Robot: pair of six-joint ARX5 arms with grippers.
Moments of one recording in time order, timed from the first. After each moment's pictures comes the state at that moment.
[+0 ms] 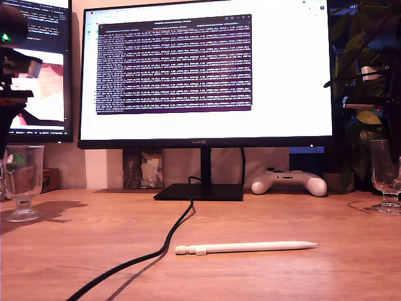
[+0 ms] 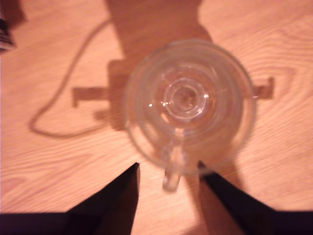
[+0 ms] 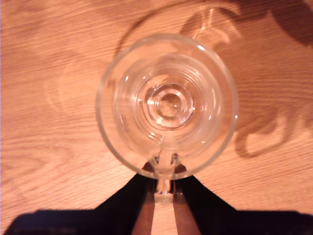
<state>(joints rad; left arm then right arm) -0.05 1.73 1.39 -0.98 -0.03 0.27 0.01 1.69 1.32 -0.86 0.00 0.24</state>
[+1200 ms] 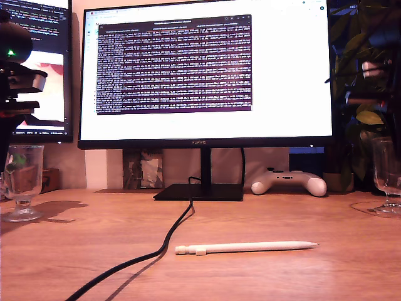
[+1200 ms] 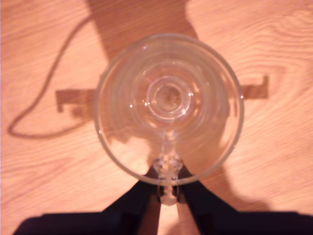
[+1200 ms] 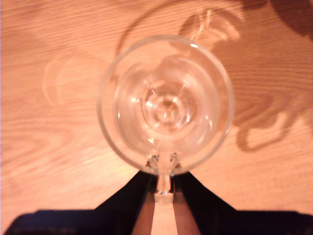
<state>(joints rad) -0.06 1.73 1.39 -0.99 0.02 0.25 0.03 1.65 1.32 -0.92 0.00 0.21</state>
